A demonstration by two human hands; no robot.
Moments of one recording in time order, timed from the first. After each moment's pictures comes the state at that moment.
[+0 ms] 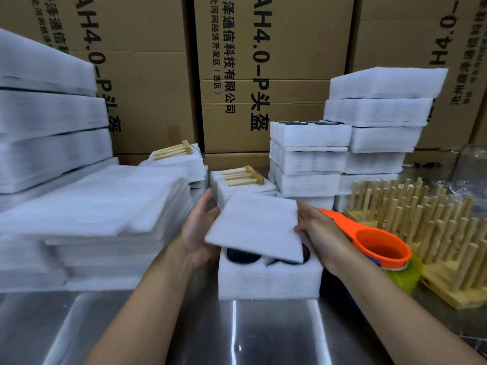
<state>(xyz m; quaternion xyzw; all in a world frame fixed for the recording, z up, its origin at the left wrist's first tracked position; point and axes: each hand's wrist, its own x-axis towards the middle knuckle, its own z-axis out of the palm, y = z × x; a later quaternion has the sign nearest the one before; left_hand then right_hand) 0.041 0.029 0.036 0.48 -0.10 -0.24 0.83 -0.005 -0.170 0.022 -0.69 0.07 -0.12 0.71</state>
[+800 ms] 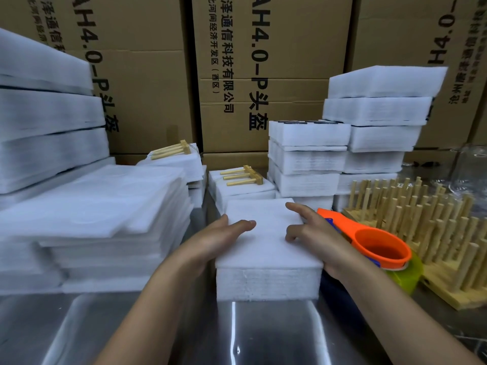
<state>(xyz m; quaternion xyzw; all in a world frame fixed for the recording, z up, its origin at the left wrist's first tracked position) 0.044 0.024 0.022 0.78 -0.13 -0.15 0.60 -0.015 -0.169 0.025 -0.77 0.08 -0.09 0.63</state>
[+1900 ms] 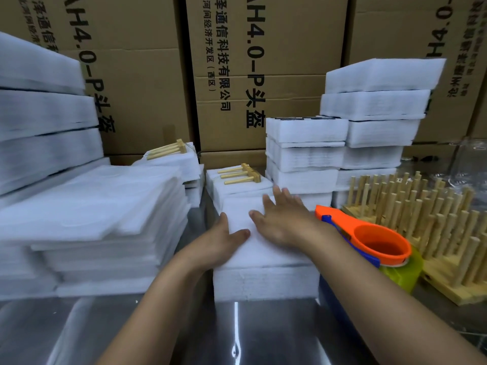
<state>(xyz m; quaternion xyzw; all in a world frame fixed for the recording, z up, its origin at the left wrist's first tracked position) 0.043 0.016 0.020 0.89 -0.18 -0.07 0.42 0.027 -0.139 0.045 -1.00 0.03 -0.03 0.08</state>
